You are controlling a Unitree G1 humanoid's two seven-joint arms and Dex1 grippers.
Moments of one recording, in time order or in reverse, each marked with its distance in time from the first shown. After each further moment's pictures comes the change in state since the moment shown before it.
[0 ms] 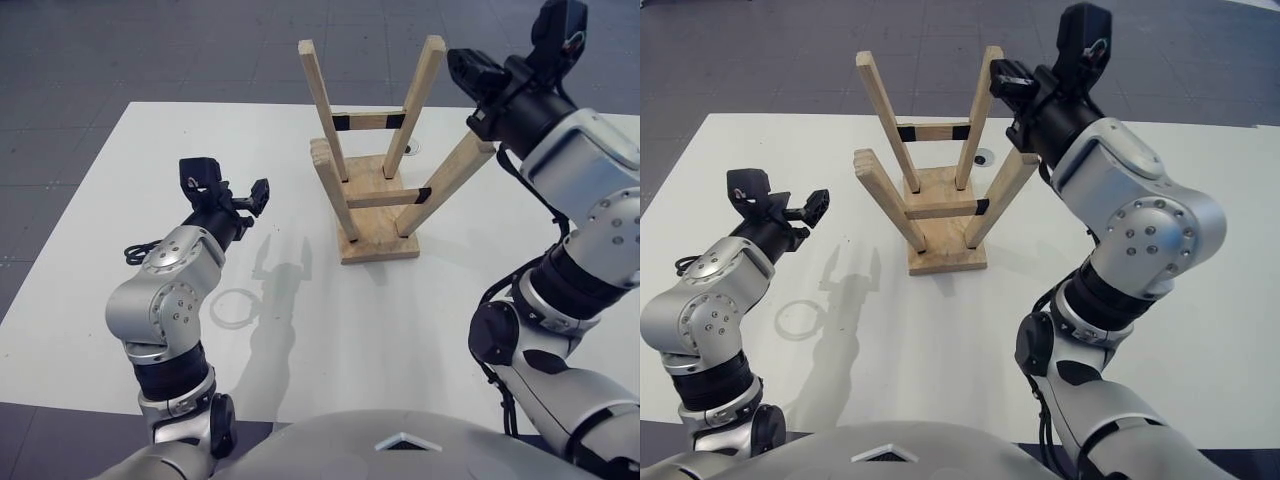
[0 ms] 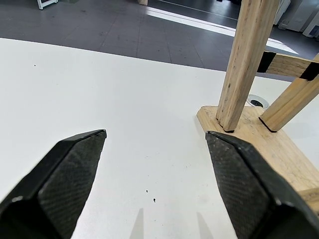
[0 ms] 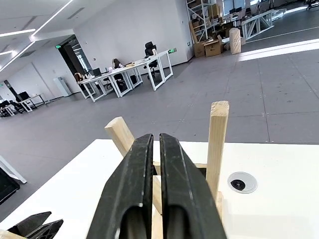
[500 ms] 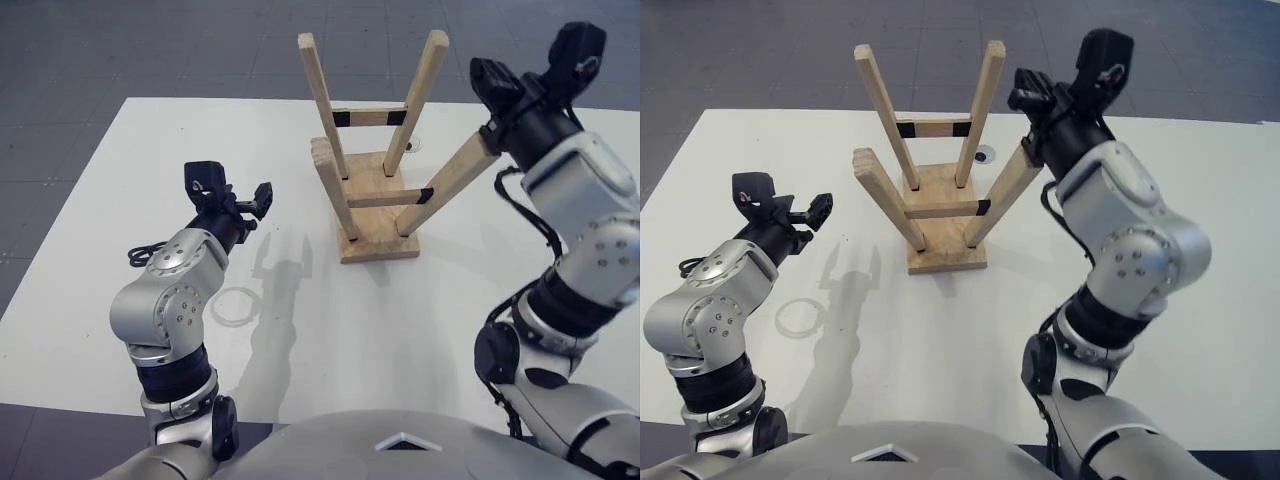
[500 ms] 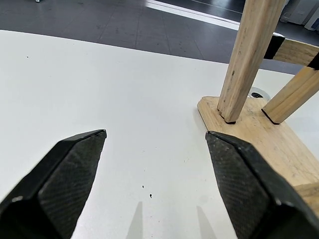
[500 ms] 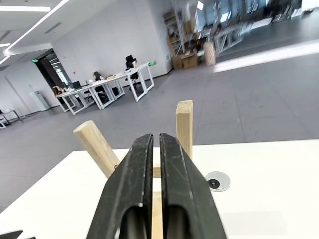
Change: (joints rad) left arm 0.006 -0.007 -0.014 -0.005 0.004 0.008 -0.001; right arm 0.280 -0.018 0.120 -0.115 0.001 -0.194 -0.043
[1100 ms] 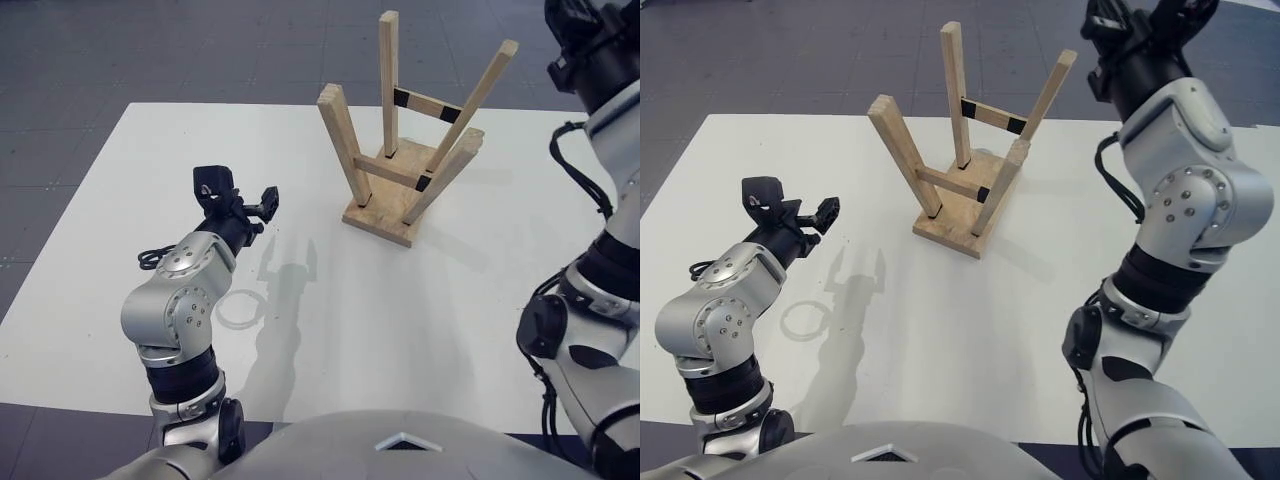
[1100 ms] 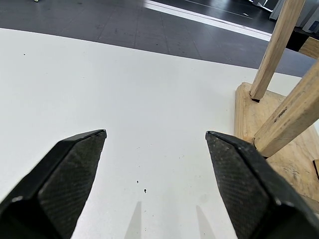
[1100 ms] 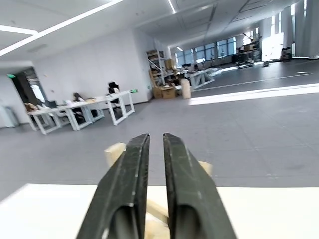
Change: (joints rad) left arm 0.012 -0.036 -0.015 -0.001 0.033 -0.003 -0.001; right arm -0.182 -0.333 -0.021 0.417 -0.121 -0.264 0.191
